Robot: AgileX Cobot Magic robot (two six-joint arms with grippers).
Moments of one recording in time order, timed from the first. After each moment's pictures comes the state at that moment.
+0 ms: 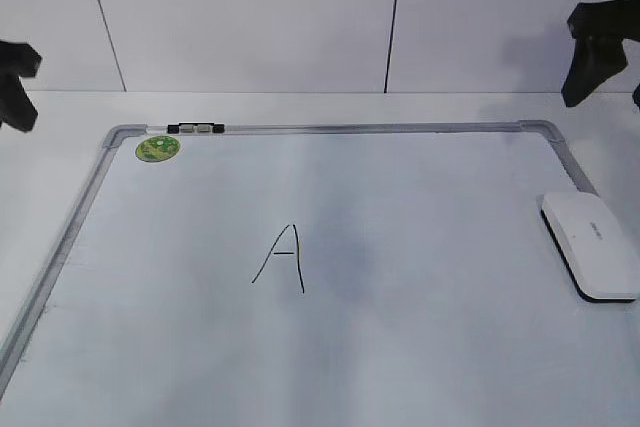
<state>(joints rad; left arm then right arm) -0.08 1.60 -1.26 -0.17 0.90 0.03 0.04 1.71 -1.57 0.07 1.23 -0.04</state>
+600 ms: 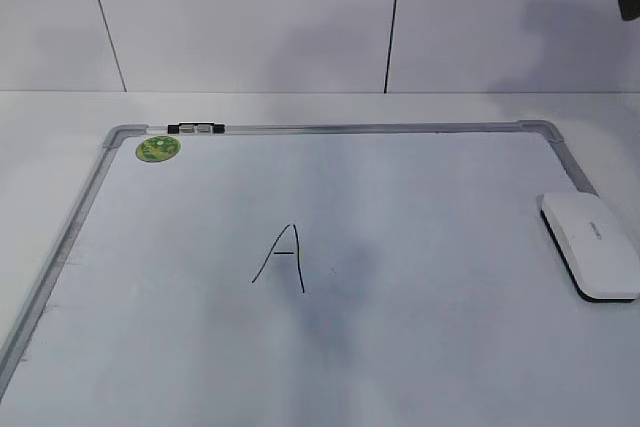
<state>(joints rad) -0.08 1.31 -1.32 -0.16 1.06 0.03 0.04 1.47 -1.57 0.09 1.25 -0.04</state>
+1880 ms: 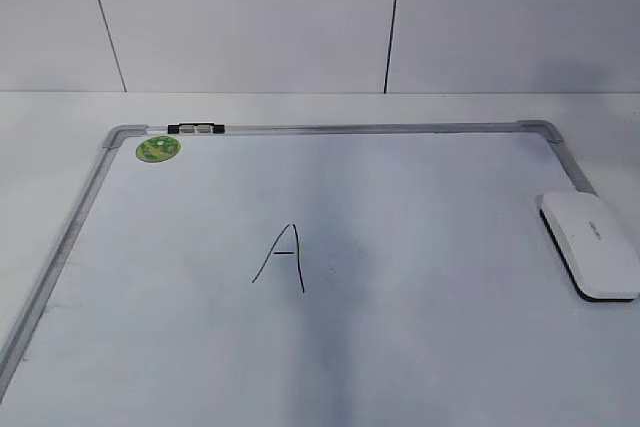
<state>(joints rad) -0.13 0.81 -1.32 -0.22 1.18 0.03 0.16 0.94 -1.37 0.09 1.27 0.01</state>
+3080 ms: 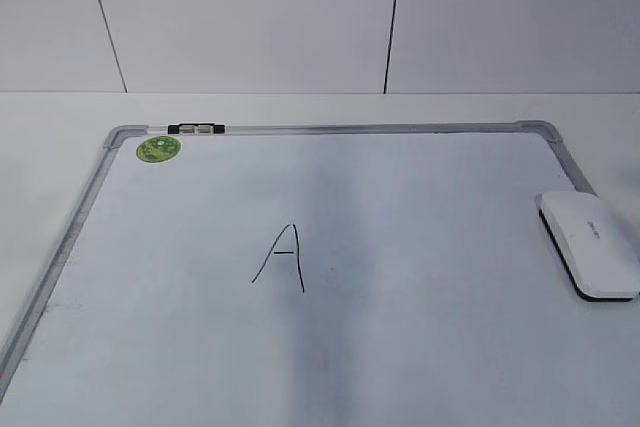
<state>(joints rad) -0.13 0.43 -1.24 -0.23 1.28 -0.01 0.22 0.43 -1.07 0.04 1.28 0.10</state>
